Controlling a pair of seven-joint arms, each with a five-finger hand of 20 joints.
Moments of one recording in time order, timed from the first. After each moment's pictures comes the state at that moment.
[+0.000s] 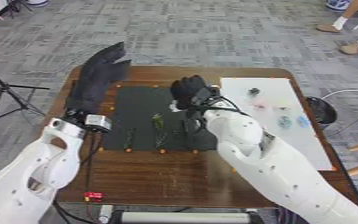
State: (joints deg) left arm 92.8 -46.1 -76.8 -107.5 47.7 -1.1 21.8; right arm -63.0 -64.5 41.9 -95.7 -137.8 -4.2 13.9
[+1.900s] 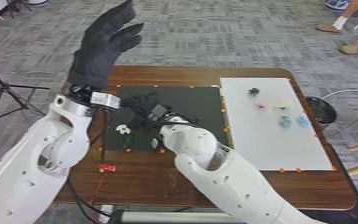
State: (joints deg) left arm 85.7 -52.1 -76.9 -108.9 49.5 -6.2 22.9; right arm -67.4 -78.0 40.8 -91.3 -140.1 -6.5 9.4
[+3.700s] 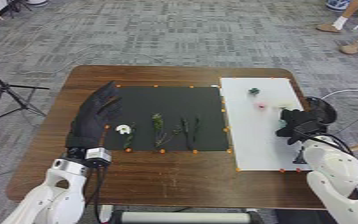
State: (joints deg) left arm 112.7 -57.5 -85.9 -112.6 47.8 -0.4 18.4; right arm -98.5 -45.6 79.4 -101.9 -143.1 -7.8 20.9
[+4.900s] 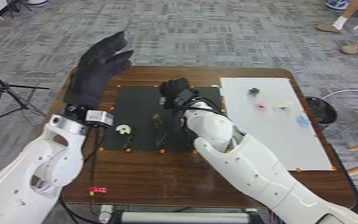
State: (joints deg) left arm 92.6 -49.0 -78.0 -109.6 48.3 -2.1 22.5; right arm -60.3 -76.2 40.7 -79.9 -146.2 -0.2 12.9
